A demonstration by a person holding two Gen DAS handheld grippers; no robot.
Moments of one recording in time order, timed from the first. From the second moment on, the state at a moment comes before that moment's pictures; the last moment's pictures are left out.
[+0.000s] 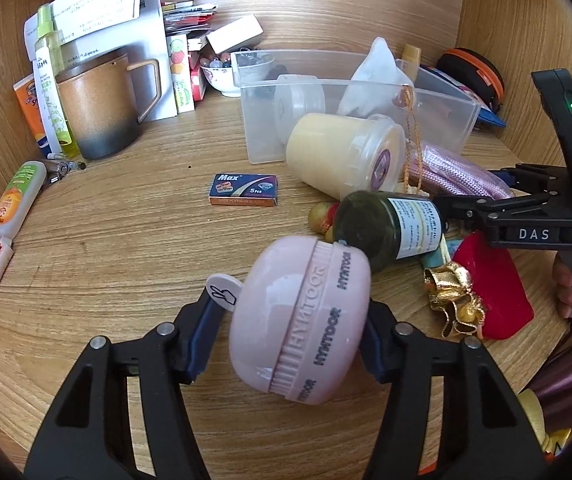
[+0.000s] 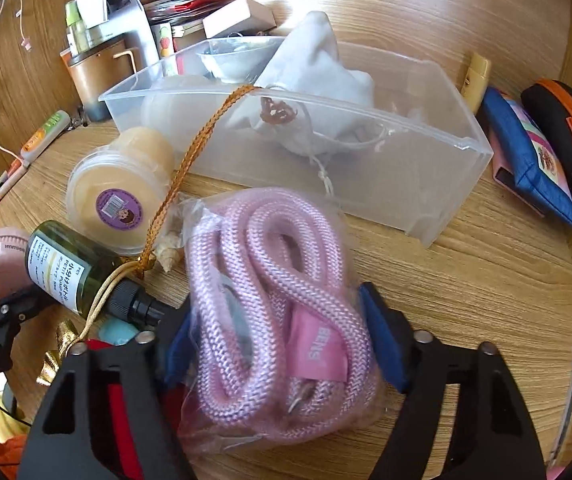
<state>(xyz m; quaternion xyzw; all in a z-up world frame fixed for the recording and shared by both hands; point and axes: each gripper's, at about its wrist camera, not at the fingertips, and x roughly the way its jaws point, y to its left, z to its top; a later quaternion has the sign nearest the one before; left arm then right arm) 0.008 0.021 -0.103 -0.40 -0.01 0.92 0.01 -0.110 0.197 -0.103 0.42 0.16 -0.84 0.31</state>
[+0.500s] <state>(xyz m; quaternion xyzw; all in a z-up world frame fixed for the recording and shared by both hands) 0.002 0.002 -0.093 -0.39 -0.04 0.92 0.00 -0.104 0.222 -0.084 0.41 0.09 -0.85 0.33</state>
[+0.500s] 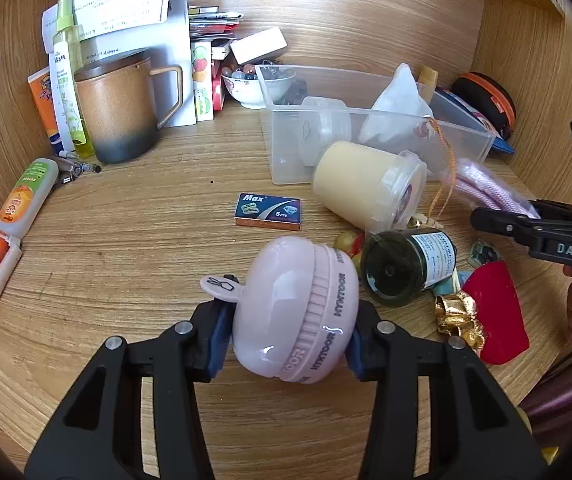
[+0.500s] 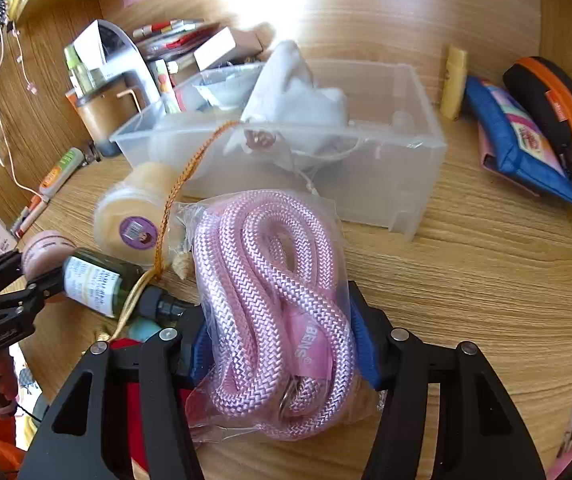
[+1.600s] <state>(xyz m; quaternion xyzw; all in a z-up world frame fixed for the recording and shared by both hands) -0.068 0.000 -0.011 -0.35 -0.03 0.94 0.04 -0.117 0.244 -0.008 0.33 0.07 -0.88 0.32</state>
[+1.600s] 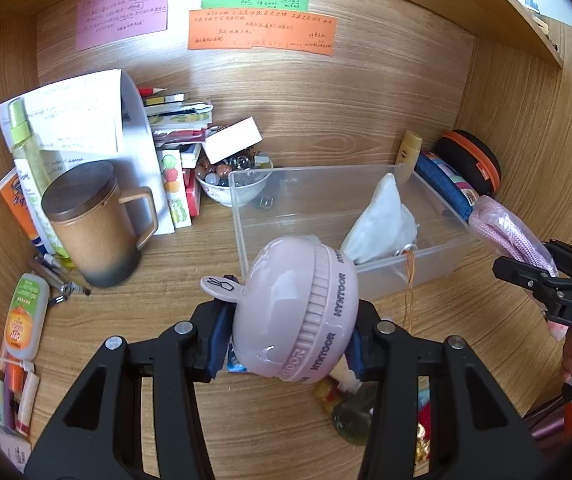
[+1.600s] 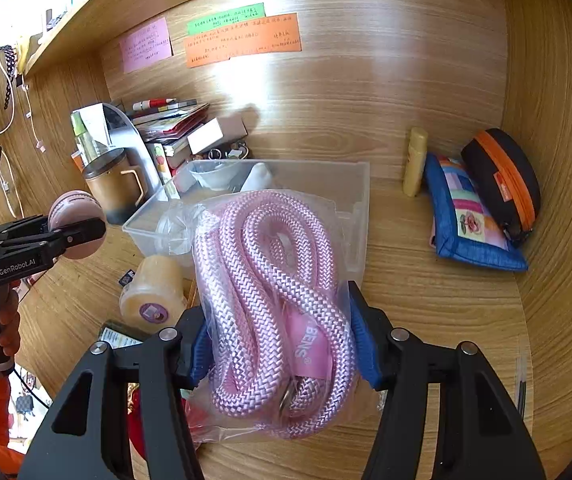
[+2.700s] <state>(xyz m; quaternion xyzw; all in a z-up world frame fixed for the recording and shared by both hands) -0.177 0.009 0.003 -0.36 -0.01 0.93 0.07 -0.204 0.203 0.004 0.34 0.08 -0.88 0.33</state>
